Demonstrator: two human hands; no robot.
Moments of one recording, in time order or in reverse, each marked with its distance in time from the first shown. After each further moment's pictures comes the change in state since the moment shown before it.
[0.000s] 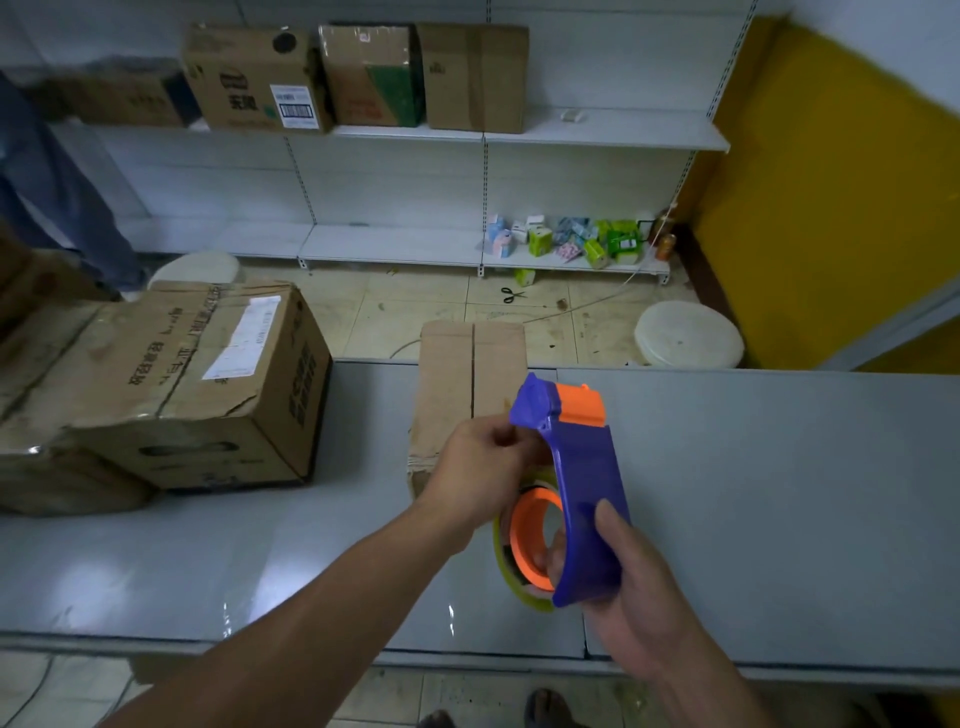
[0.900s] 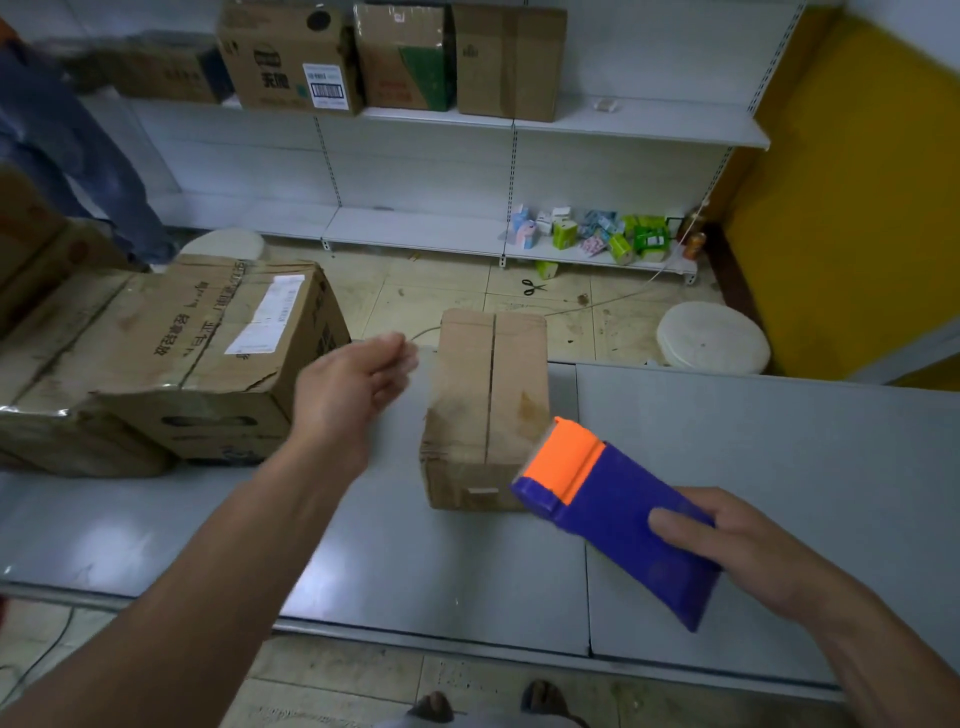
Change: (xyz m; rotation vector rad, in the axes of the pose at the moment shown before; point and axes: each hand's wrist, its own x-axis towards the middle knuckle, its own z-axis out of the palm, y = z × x) left_hand 0.013 0.004 -0.096 -0.483 0.455 -0.016; right_hand 0.006 -0.088 -0.038 -0.935 -0.315 0.070
